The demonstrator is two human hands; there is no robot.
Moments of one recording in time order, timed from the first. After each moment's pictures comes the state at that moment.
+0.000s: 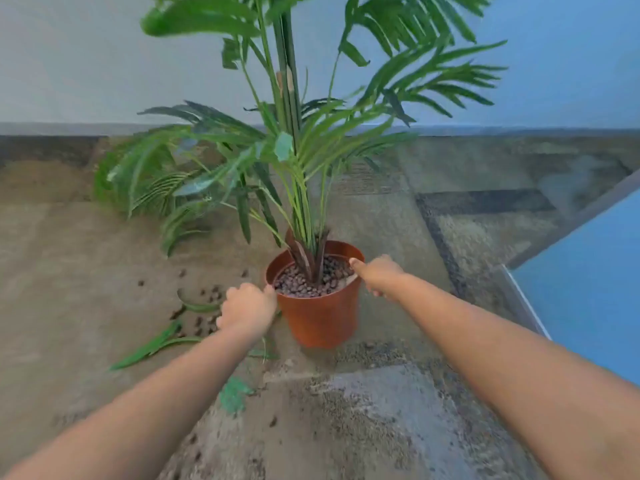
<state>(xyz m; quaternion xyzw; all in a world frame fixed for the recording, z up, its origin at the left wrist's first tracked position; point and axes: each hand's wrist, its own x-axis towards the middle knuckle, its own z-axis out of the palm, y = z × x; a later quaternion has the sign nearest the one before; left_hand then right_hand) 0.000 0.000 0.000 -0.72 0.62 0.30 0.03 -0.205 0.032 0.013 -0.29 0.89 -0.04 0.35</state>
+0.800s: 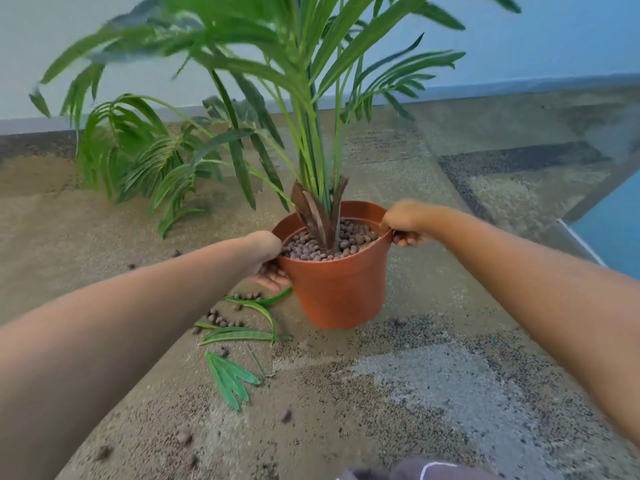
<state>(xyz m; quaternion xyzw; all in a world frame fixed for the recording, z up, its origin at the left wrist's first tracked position) -0.025 -0.043 -0.059 -0.64 0.55 0.53 0.05 -0.244 0.015 -0.043 -0.38 0.83 -0.05 0.39</state>
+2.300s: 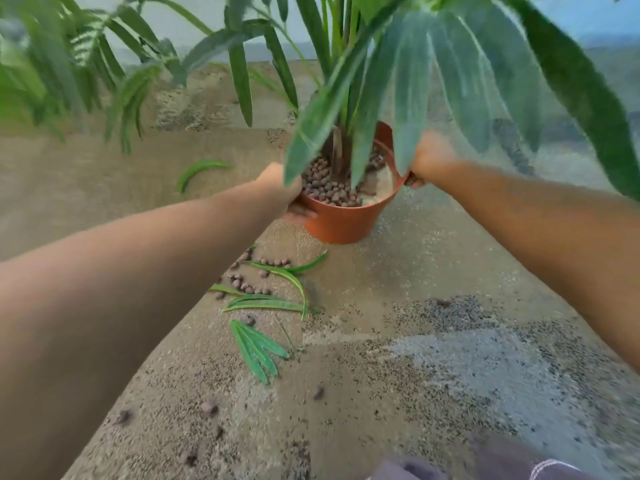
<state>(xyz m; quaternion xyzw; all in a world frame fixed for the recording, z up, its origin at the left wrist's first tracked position) -0.018 -0.094 -0.088 -0.63 0.49 0.59 -0.13 -0.237 -0.059 -0.095 -0.41 0.84 -0.24 0.25</state>
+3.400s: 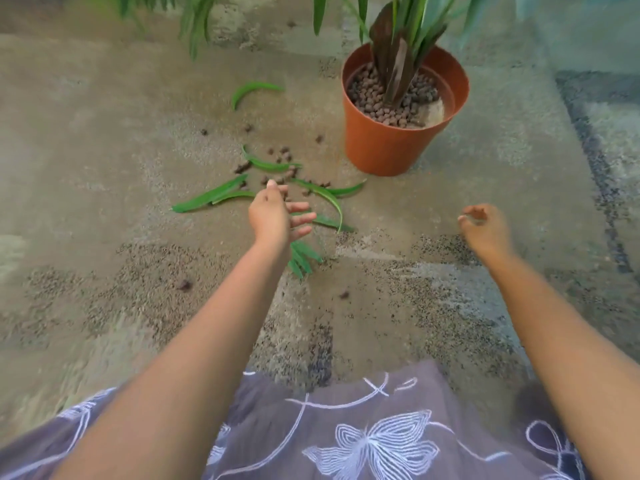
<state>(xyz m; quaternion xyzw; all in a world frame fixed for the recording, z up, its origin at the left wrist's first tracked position) 0.091 0.050 -0.127 -0.65 0.25 0.61 -0.39 -0.199 0.125 -0.188 -0.36 0.87 -0.26 0.22</state>
